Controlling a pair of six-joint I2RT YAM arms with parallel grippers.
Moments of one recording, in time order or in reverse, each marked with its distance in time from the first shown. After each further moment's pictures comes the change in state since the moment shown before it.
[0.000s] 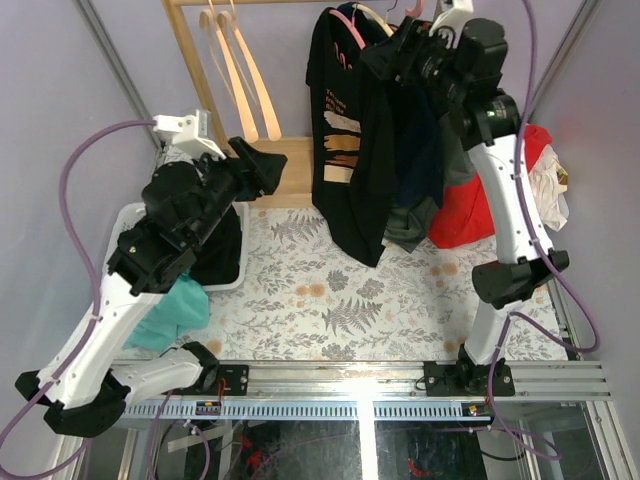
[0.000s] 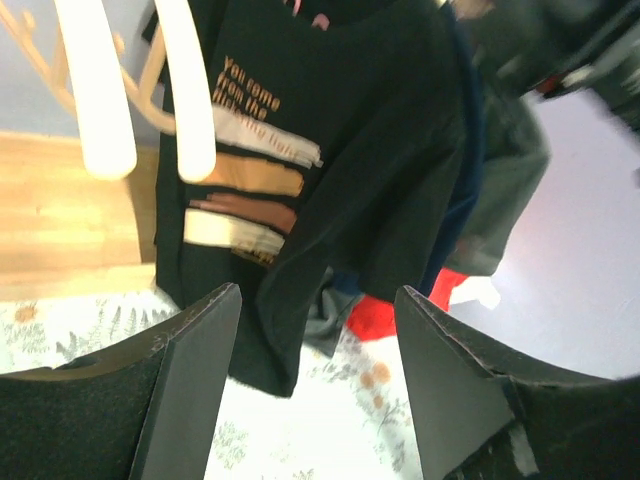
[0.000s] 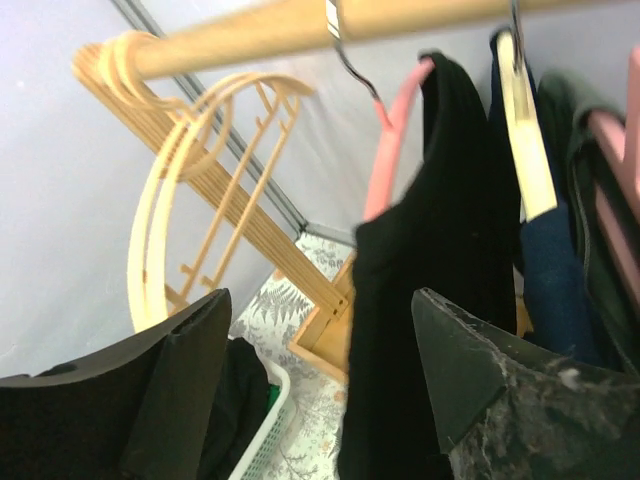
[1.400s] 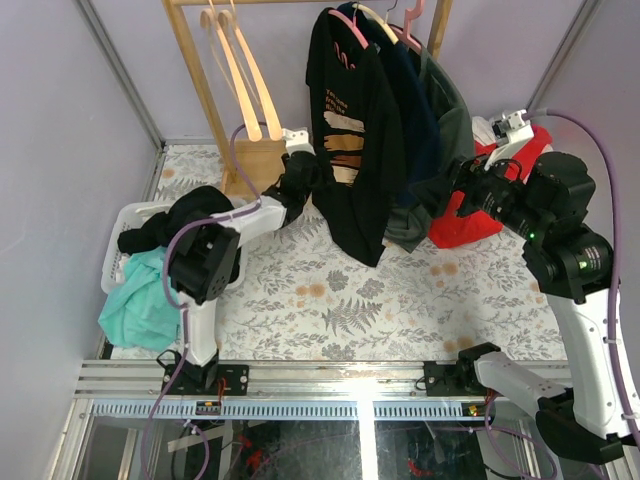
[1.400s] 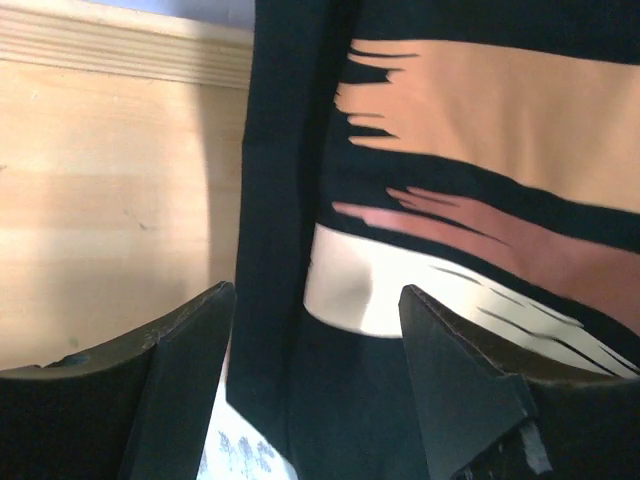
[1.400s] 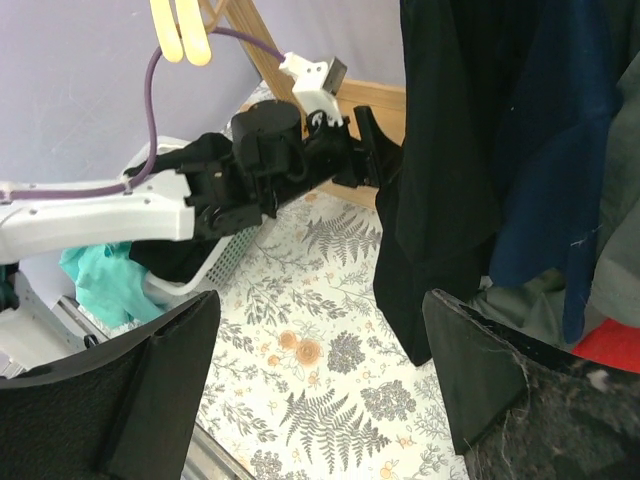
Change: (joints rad) left arm 0.133 0.922 -0.149 0.733 -0.062 0.066; right arm 0.000 -0.888 -0.780 -0.290 0.010 -0.216
